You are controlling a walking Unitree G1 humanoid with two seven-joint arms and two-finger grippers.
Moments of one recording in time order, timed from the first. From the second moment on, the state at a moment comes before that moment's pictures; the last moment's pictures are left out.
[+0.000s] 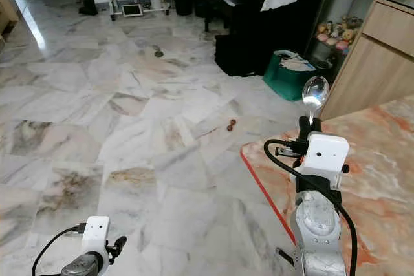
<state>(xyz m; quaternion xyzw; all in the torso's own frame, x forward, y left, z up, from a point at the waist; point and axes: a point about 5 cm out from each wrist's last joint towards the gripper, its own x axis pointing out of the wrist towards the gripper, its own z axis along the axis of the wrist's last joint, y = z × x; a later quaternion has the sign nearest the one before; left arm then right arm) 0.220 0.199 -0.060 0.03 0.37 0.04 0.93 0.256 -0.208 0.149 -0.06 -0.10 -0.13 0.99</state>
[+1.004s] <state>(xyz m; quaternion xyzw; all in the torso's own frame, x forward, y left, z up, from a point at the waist) 0.226 0.201 -0.056 0.03 0.37 0.04 0.93 0.263 -0.208 0.149 -0.05 -0.10 -0.13 0.99</state>
